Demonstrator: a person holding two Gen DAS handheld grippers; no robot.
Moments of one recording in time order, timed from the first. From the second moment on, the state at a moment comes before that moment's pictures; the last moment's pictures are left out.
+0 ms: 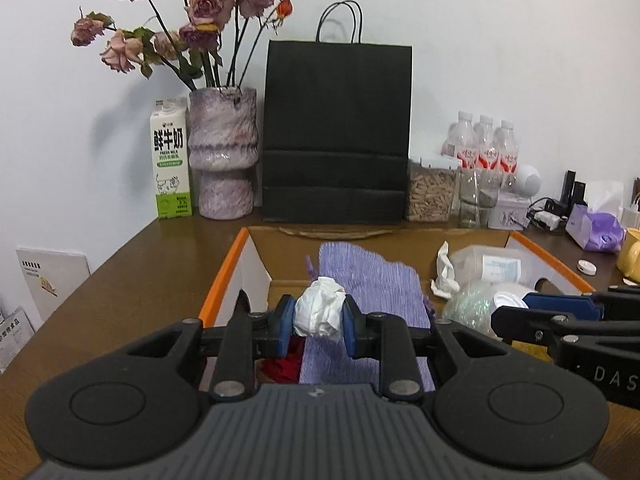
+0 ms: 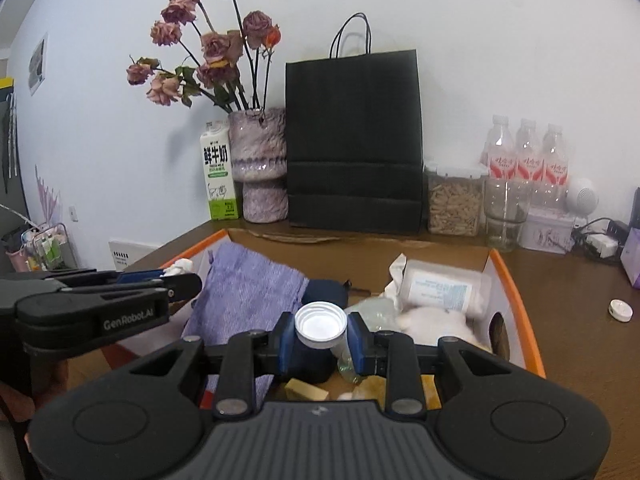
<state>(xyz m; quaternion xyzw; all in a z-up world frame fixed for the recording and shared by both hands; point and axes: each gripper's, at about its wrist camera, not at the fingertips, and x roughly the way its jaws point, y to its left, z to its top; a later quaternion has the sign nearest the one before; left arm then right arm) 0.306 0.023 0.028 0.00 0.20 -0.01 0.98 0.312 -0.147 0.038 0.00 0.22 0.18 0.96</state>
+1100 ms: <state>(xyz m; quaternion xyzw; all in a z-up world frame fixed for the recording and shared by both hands) 0.284 0.016 0.038 0.02 0.13 0.04 0.99 0.299 -0.152 0.043 -0.01 0.19 0.13 0.97</state>
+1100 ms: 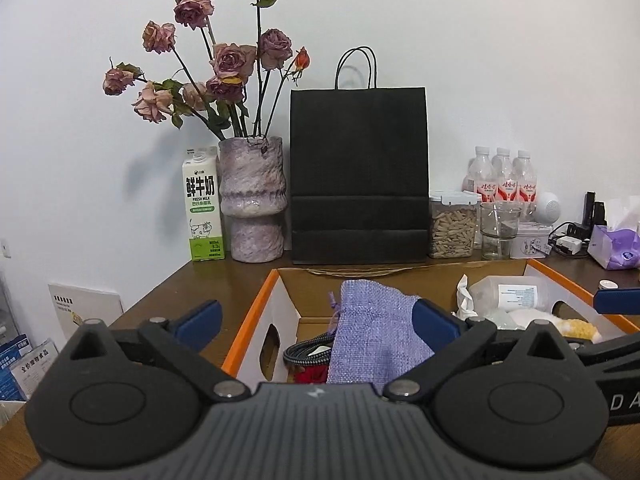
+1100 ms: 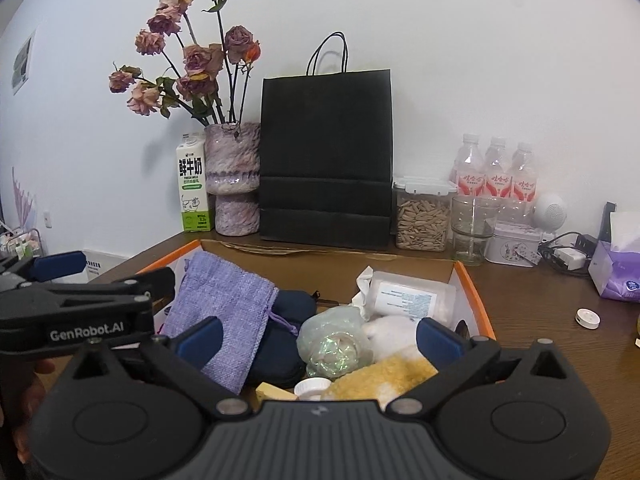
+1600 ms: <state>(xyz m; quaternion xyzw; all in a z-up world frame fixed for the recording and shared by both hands) 0.265 0.028 0.050 0.01 0.12 0.03 0.99 0.282 -0.146 0.054 -0.02 0.17 0.14 0.97</state>
